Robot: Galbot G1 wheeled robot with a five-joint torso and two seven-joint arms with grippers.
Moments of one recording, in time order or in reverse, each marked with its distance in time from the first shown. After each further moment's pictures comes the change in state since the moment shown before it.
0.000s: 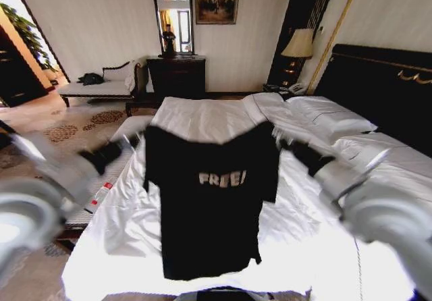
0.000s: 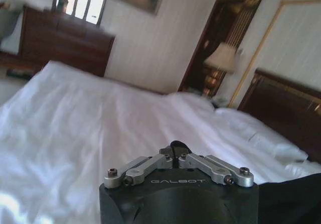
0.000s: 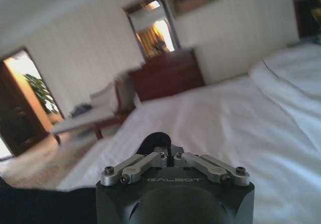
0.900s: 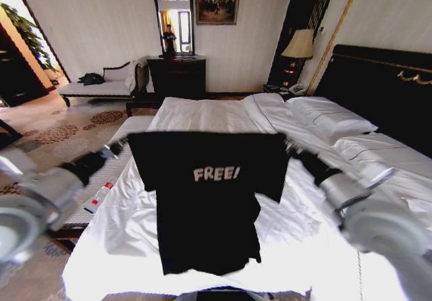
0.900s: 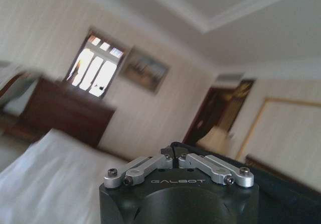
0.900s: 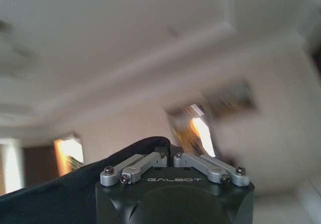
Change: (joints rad) left arm 0.011 -0.006 -0.485 0.002 -0.295 -0.104 0.052; right arm 0.099 -0.082 0.336 0.002 0.024 0.205 -0.272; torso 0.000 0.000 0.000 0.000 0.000
